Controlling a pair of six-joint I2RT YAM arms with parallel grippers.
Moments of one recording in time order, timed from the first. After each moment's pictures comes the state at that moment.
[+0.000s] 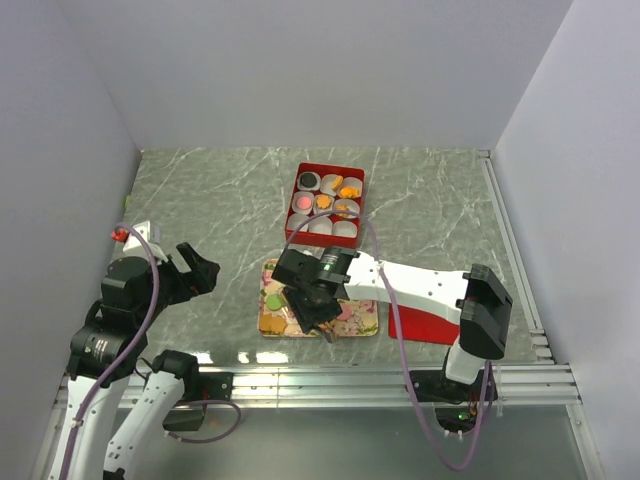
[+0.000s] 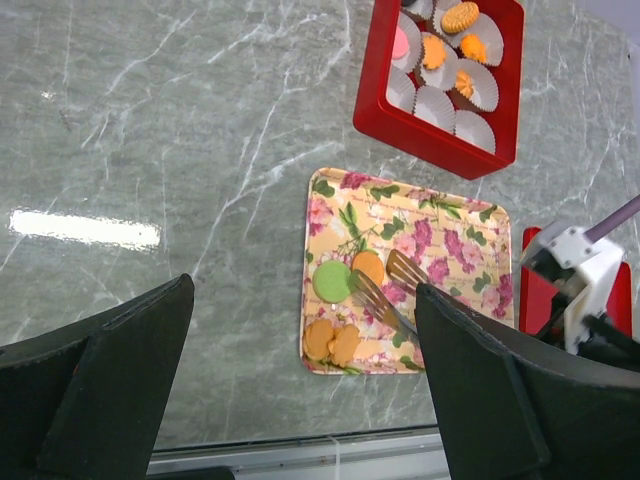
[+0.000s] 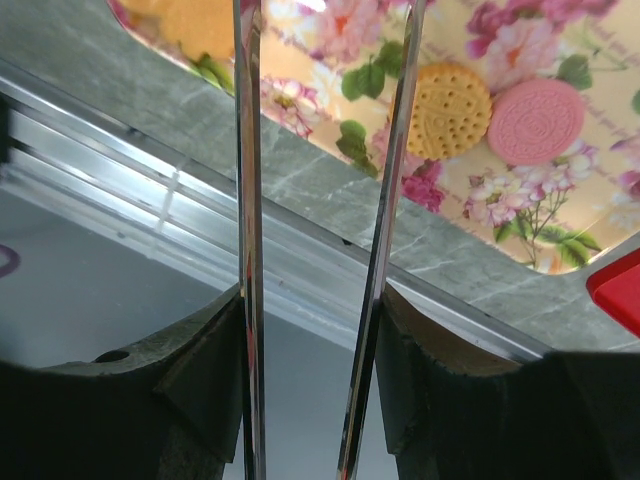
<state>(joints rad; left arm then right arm) -0.22 0.47 0.92 -0.90 -0.02 -0.52 1.16 1.69 1.42 -1.04 0.04 0.67</state>
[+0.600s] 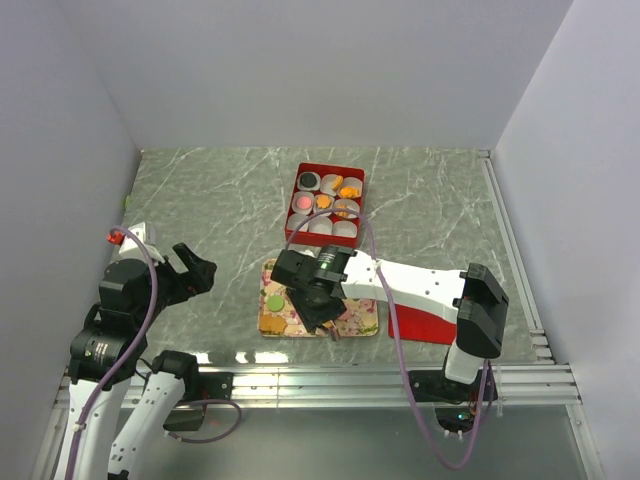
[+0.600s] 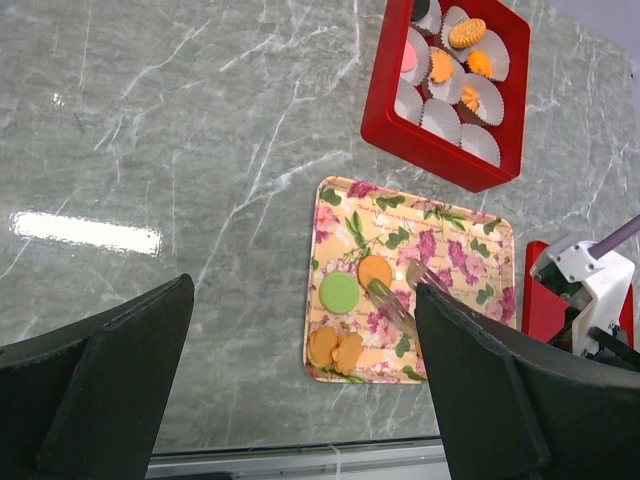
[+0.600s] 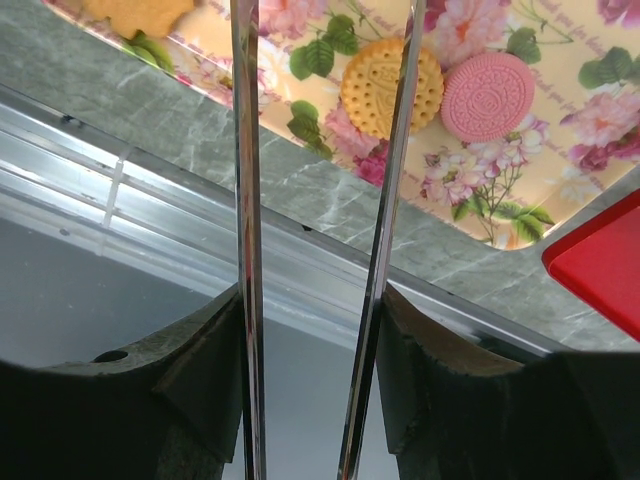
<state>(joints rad) -0.18 0.45 0.91 -0.90 -0.02 -0.52 1.18 1.71 1.44 -1.12 0.09 0.65</state>
